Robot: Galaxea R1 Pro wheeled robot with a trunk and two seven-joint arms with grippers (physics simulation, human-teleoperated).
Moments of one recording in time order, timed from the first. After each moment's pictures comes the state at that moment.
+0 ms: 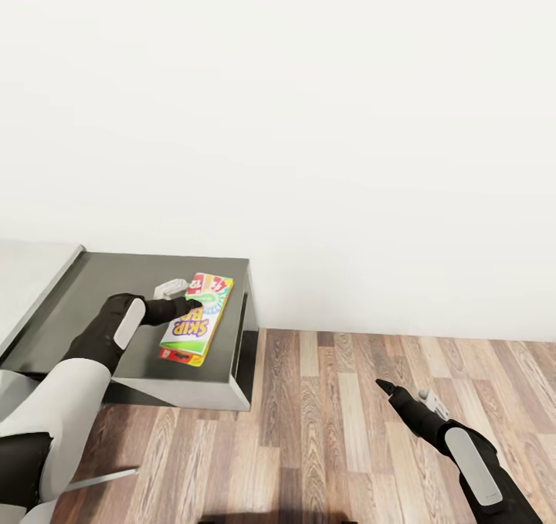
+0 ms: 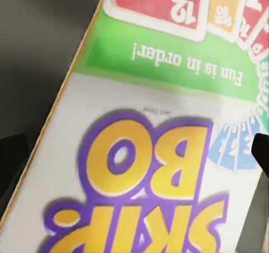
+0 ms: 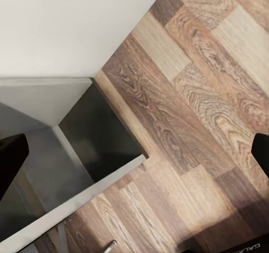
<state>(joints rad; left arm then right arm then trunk) -0.97 0.16 0.04 -0.71 0.38 0.79 -0.13 -0.34 -0.14 -0.17 -1.02 -0.93 0.50 0.02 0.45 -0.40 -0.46</state>
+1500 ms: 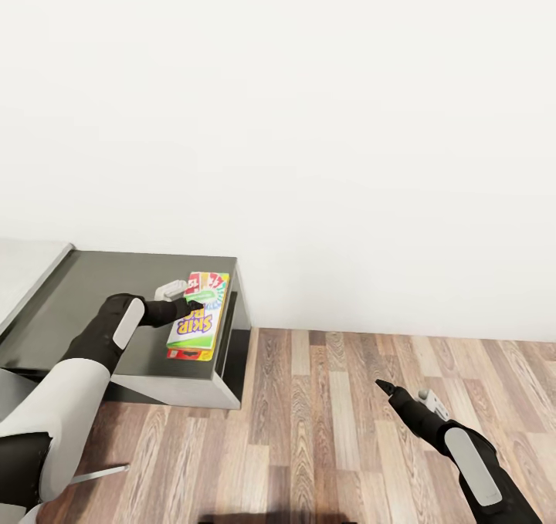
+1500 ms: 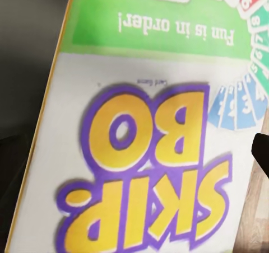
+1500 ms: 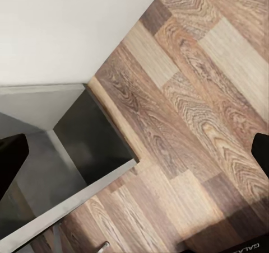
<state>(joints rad) -0.97 0.16 0.05 -0.71 0.38 0.83 -0.16 -0.34 -0.14 -0.17 -1.01 -0.93 0.50 0.02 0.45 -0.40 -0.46</state>
